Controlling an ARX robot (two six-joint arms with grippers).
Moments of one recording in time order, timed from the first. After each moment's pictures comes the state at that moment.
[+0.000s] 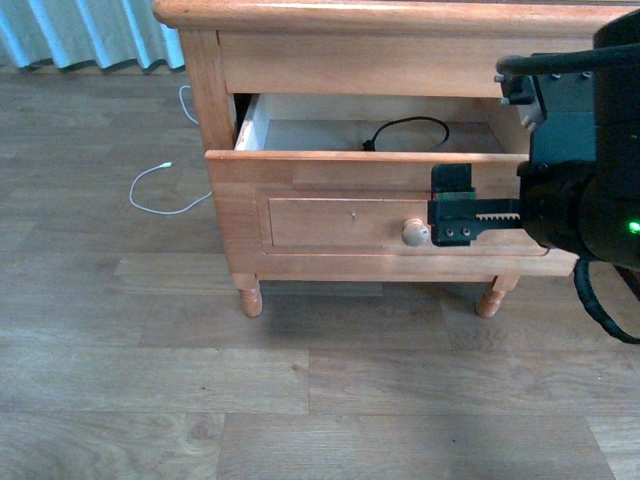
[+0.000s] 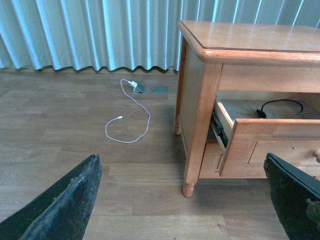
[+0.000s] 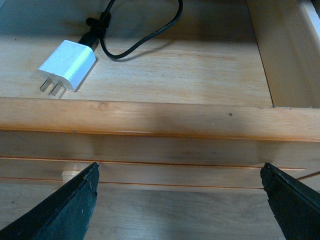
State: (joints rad) left arm 0.00 0.00 0.01 -0.01 0.00 0.00; right arm 0.31 1.93 0.79 0.60 0.20 0.12
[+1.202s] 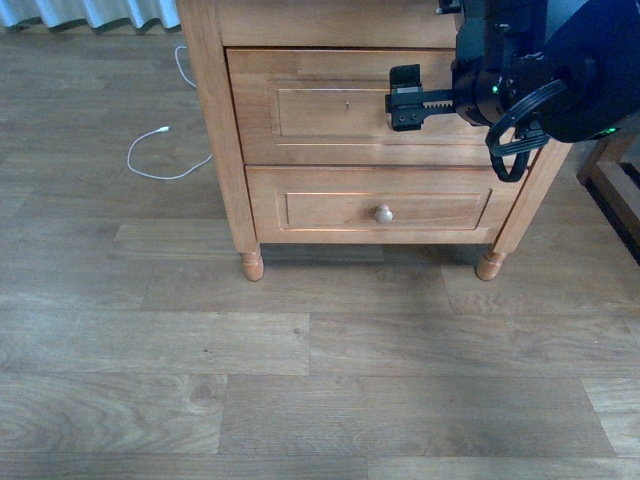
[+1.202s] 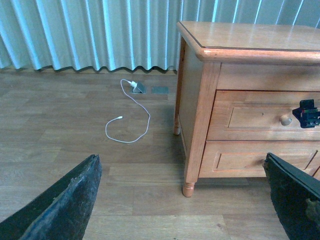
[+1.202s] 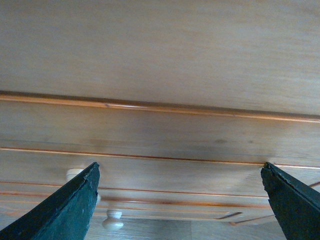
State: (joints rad) left arm 0.00 0.00 0.01 -0.01 0.00 0.00; right arm 0.27 2.31 1.35 0.51 0.21 0.02
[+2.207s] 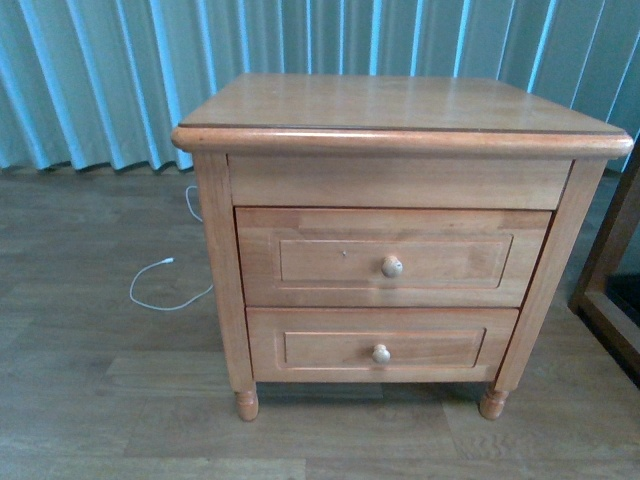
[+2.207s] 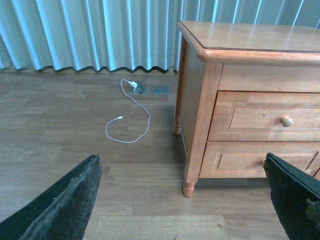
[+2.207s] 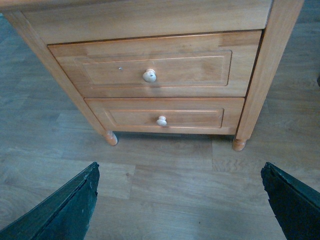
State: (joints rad) left arm 0.00 0.00 0.01 -0.01 0.00 0.00; right arm 0.22 0.98 0.36 0.24 -0.03 0.16
